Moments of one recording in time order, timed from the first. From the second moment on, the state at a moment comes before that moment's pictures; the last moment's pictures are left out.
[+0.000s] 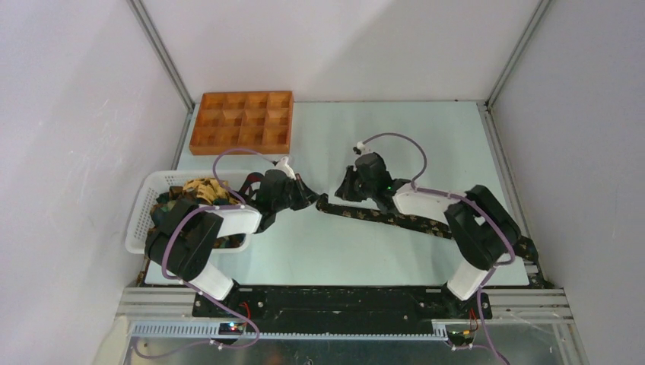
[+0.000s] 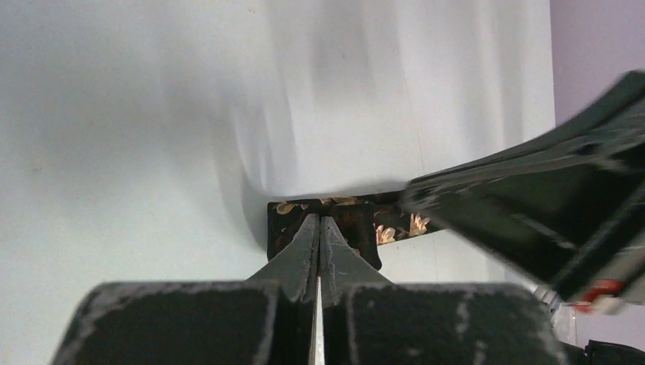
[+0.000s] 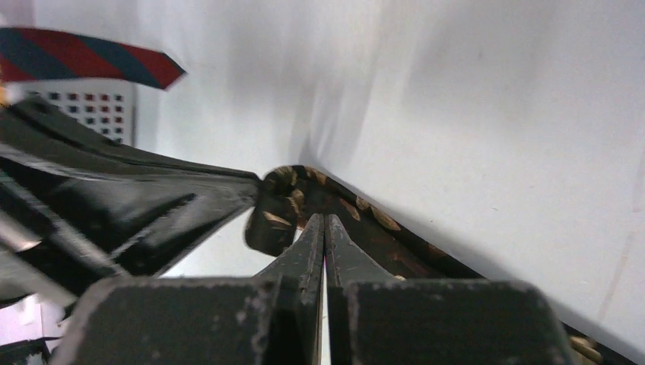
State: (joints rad) left arm -0.50 1.55 0.56 0.49 0.22 -0.75; right arm 0.68 1.75 0.93 0.13 -0.13 0.74
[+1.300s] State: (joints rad) left arm -0.59 1.61 0.64 0.38 0.21 -0.69; right arm 0.67 1.78 0.93 0.08 -0.24 0.68
